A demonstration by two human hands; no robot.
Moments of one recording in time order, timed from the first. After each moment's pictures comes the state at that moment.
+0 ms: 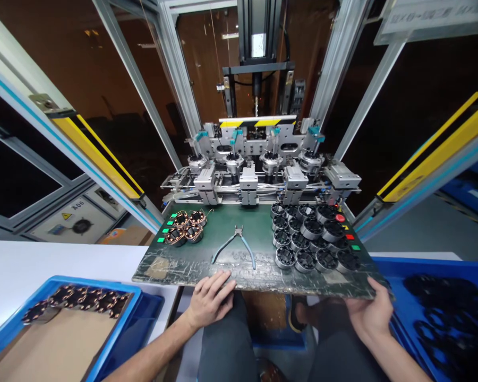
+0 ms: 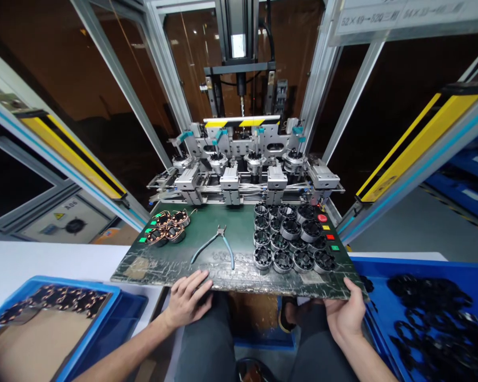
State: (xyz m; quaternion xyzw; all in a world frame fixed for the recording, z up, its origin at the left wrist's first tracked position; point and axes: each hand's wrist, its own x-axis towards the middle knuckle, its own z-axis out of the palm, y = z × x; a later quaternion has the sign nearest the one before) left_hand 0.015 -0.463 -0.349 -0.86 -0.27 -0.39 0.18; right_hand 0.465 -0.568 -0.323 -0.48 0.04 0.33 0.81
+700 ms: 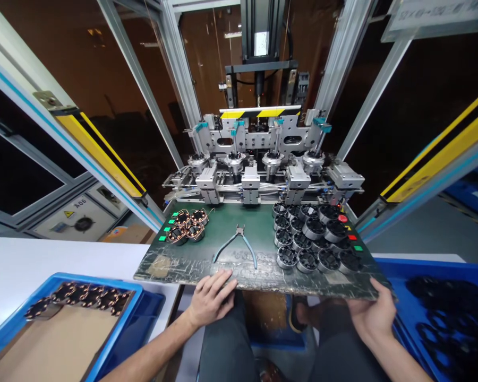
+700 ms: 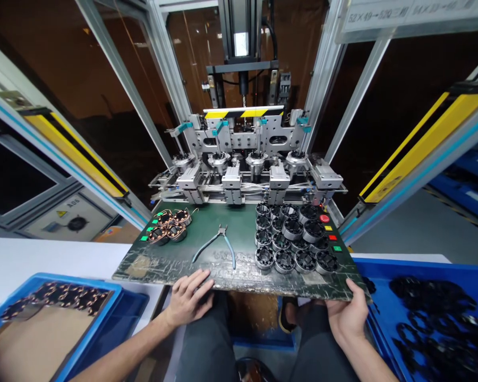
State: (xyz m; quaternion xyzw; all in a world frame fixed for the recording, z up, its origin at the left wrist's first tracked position) left_hand 0.013 -0.464 -0.352 -0.87 -0.27 -0.39 0.17; right_hand 0.462 -0.567 -0.314 -0.48 0.04 0.33 0.82
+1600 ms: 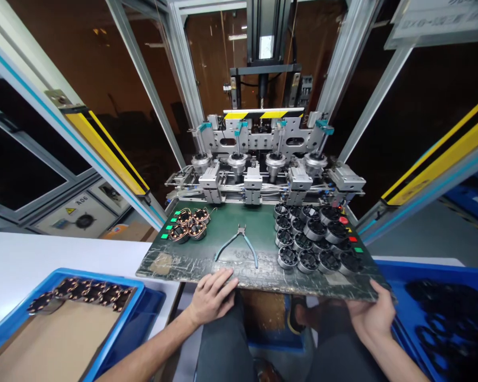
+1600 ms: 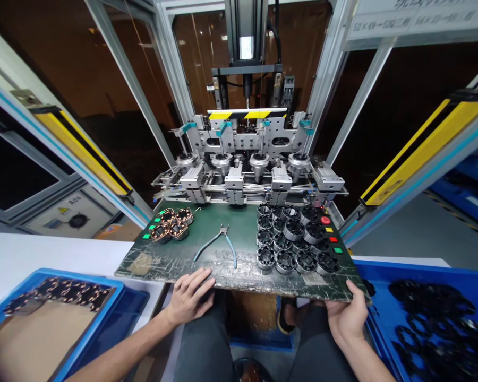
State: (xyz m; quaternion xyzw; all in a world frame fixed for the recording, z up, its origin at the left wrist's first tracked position) left_hand 0.012 -0.465 -0.355 -0.87 -0.27 -0.38 0.17; right_hand 0.463 -0.569 -0.319 -0.48 0.02 0.33 0.81
